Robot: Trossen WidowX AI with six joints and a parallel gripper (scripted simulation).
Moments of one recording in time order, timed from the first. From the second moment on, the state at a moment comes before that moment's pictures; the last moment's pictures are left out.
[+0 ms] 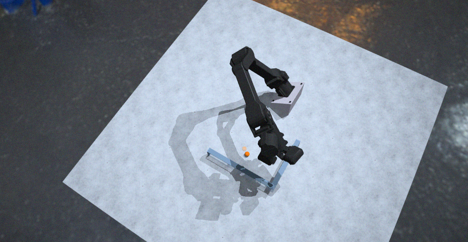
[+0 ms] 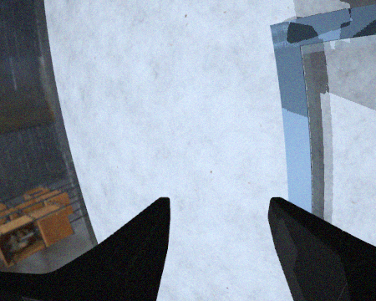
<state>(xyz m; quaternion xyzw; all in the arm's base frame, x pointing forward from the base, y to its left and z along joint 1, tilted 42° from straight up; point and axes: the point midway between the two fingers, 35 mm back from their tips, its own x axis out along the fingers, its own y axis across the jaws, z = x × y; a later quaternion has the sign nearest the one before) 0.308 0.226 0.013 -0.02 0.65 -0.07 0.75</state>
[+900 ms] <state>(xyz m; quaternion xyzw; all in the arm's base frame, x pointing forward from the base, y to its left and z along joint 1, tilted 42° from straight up) 0.334 0.023 0.016 -0.27 0.65 -0.22 0.68</state>
